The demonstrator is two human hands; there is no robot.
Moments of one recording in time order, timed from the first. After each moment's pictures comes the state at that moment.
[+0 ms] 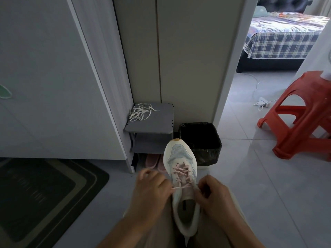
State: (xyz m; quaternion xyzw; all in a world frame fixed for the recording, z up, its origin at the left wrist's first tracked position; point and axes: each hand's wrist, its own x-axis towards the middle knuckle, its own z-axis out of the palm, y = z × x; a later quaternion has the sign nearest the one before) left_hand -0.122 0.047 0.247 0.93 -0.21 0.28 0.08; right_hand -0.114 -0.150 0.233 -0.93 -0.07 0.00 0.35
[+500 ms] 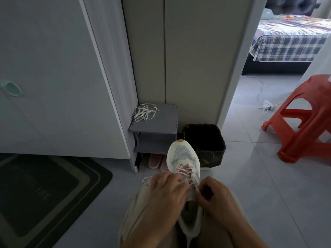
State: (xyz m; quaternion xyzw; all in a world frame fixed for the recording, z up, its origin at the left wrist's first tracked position) left_hand -0.129 0.024 0.229 0.94 -0.18 0.25 0.15; right_hand -0.110 -0.144 0.238 -0.93 -0.11 0.02 0.34
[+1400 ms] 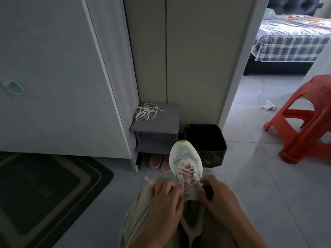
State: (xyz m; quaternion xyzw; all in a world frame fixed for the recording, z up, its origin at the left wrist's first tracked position) left_hand -0.138 0.023 0.205 0.94 -0.11 0.23 0.21; right_hand -0.109 -0.147 0.235 -0.95 -0.11 0.02 0.29
